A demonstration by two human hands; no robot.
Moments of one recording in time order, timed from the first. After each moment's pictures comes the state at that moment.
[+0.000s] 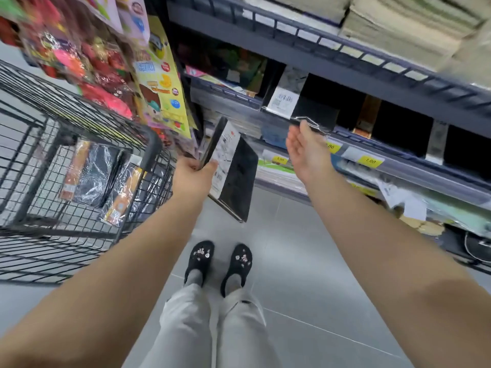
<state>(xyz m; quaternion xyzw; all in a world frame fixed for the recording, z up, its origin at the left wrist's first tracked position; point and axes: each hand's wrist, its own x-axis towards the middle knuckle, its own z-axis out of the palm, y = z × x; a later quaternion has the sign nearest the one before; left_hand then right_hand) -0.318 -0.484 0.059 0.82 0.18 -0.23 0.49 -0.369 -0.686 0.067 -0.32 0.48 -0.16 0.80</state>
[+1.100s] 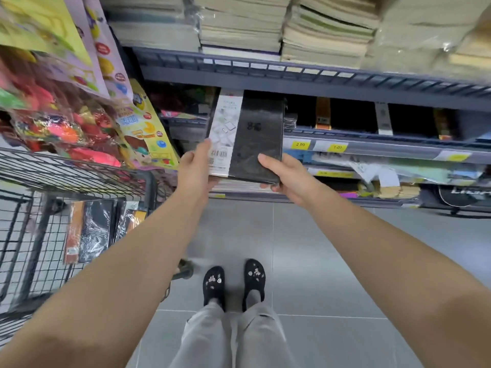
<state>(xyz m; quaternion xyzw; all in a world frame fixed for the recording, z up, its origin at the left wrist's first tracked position) -0.291 -0.508 0.121 0.64 0.13 -0.37 0.66 -0.418 -0.636 0.126 -0.56 0.40 0.02 0.73</state>
